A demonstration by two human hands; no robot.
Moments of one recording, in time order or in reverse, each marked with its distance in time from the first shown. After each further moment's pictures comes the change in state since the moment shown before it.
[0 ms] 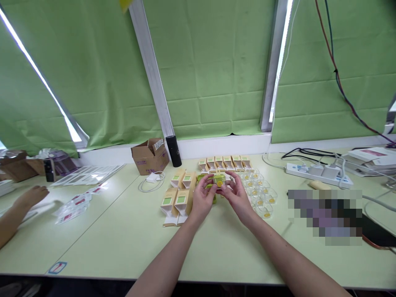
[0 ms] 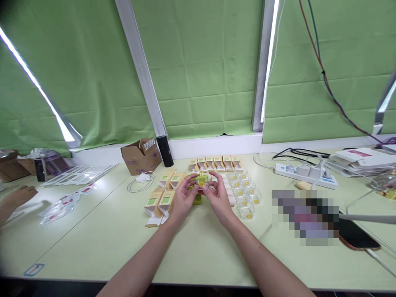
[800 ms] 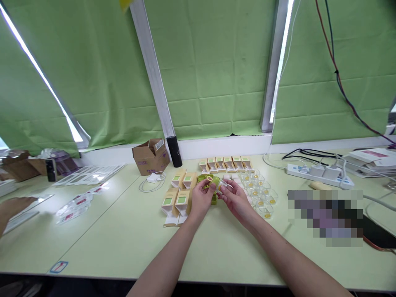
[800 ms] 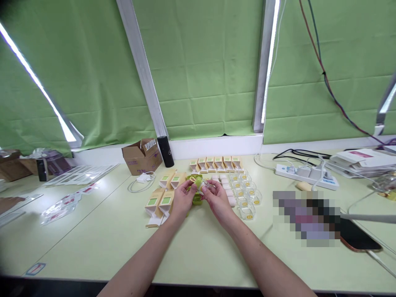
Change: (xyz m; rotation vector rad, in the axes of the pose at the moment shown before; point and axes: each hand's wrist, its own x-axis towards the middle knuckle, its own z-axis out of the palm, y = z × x) left_hand 0.008 -0.014 -0.007 0.054 0.118 -0.113; right_hand 0.005 0.010 -0.001 0.169 0.026 0.172
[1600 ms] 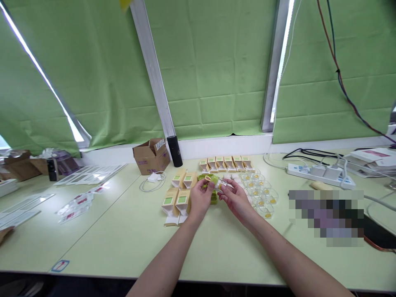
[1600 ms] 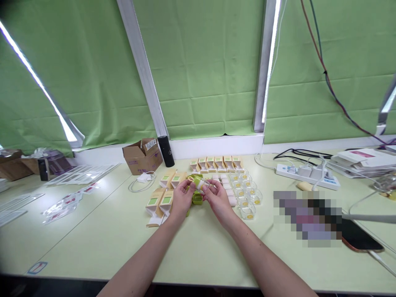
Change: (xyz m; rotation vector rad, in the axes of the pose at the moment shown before) left_hand 0.002 -0.001 0.000 -0.019 0.037 0.027; right_hand -0.001 -0.003 0.002 -0.003 0.018 0.035
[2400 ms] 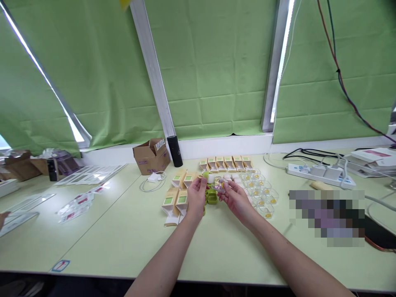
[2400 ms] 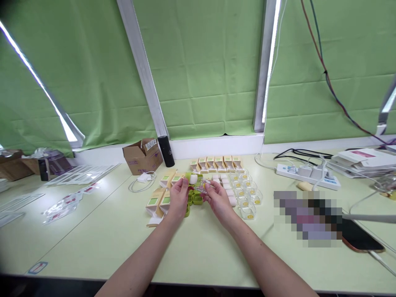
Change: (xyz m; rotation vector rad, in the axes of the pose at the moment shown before) left_hand 0.002 0.003 -0.003 -0.192 0.077 0.008; right_hand 0.003 0.004 -0.005 -0.008 -0.039 0.017
